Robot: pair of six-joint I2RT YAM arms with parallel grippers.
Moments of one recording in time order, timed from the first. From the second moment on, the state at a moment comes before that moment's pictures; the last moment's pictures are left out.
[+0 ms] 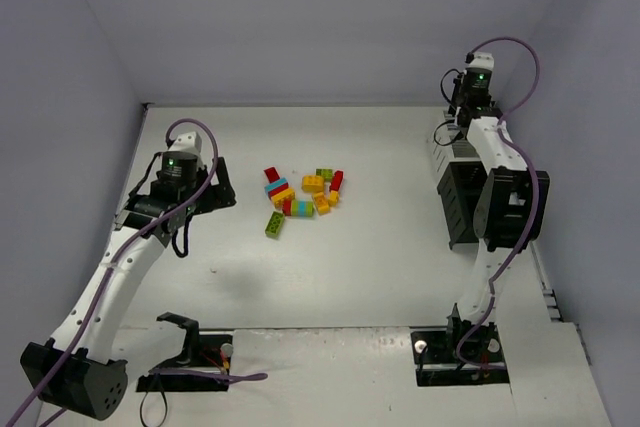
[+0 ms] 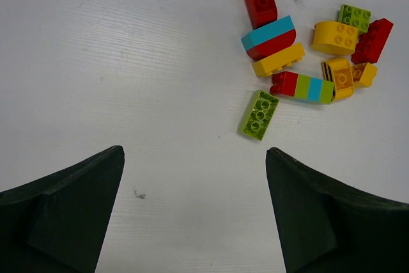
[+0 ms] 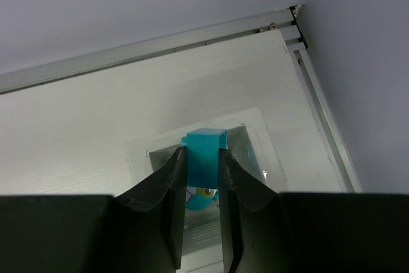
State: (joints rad) left arm -0.27 1.02 1.06 -0.76 -0.14 -0.41; right arm -0.06 2.03 1.69 -0.14 0.20 0.05
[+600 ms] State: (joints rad) left arm -0.27 1.07 1.09 -0.73 -0.13 -0.41; right arm -0.07 2.00 1.58 -0.15 0.16 0.11
